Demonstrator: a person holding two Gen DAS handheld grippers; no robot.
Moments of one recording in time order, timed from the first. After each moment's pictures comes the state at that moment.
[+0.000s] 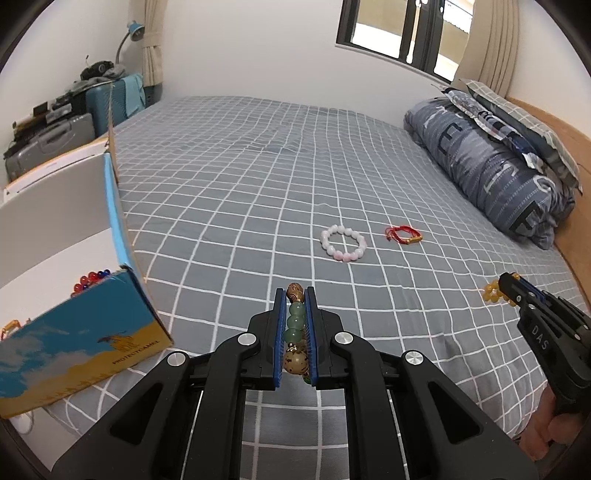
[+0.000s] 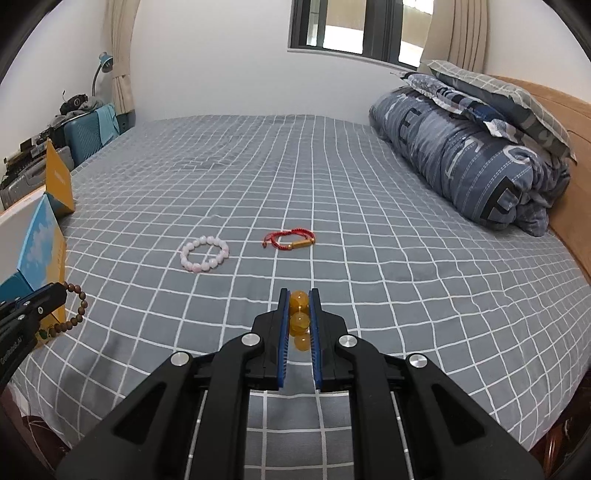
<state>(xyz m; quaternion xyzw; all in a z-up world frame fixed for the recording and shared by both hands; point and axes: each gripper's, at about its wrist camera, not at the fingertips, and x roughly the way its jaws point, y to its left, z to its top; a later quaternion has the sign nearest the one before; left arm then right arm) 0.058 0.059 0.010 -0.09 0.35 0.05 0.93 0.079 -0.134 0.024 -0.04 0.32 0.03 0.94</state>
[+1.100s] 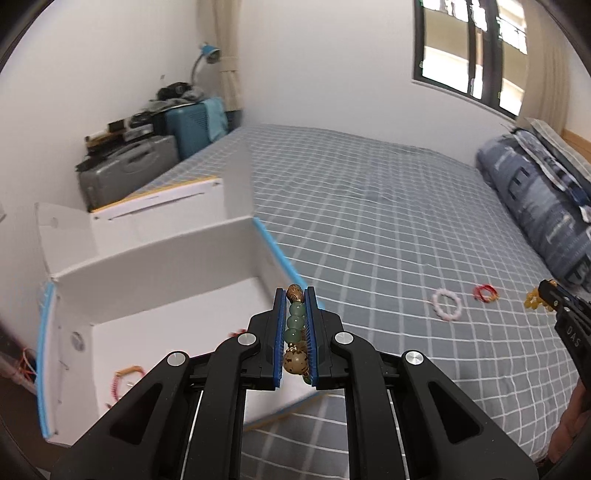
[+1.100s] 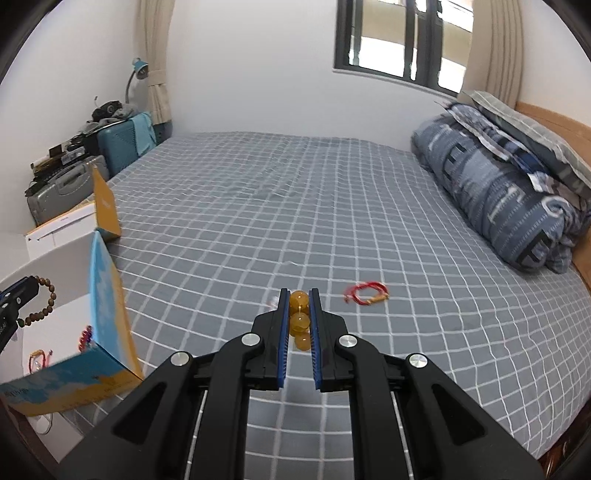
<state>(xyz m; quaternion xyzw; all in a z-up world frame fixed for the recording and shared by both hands) 0.025 0.188 0.098 -0.07 0.32 0.19 0.93 0.092 -0.025 0.098 -0.05 0.31 0.10 0.94</state>
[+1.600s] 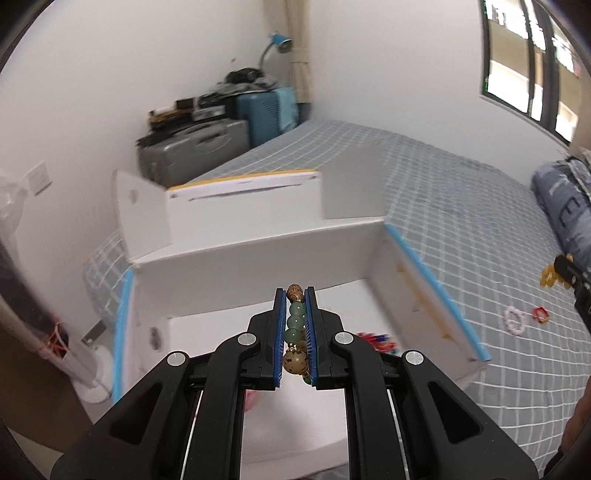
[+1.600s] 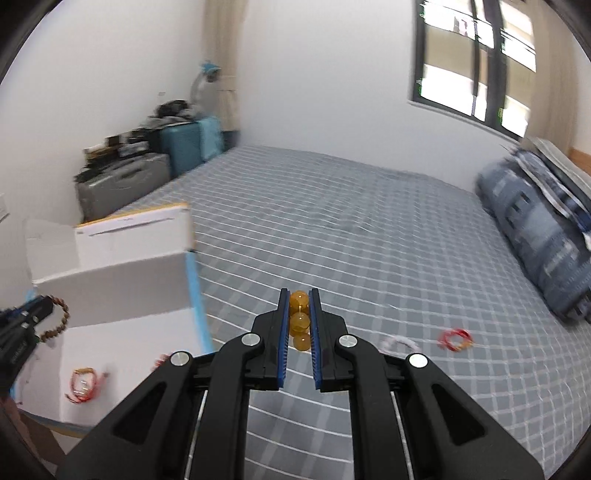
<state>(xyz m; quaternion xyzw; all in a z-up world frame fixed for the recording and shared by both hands) -0.026 0.305 0.097 -0.10 0.32 0.28 0.90 0.074 0.117 0.120 -0.09 0.26 0.21 0.94</state>
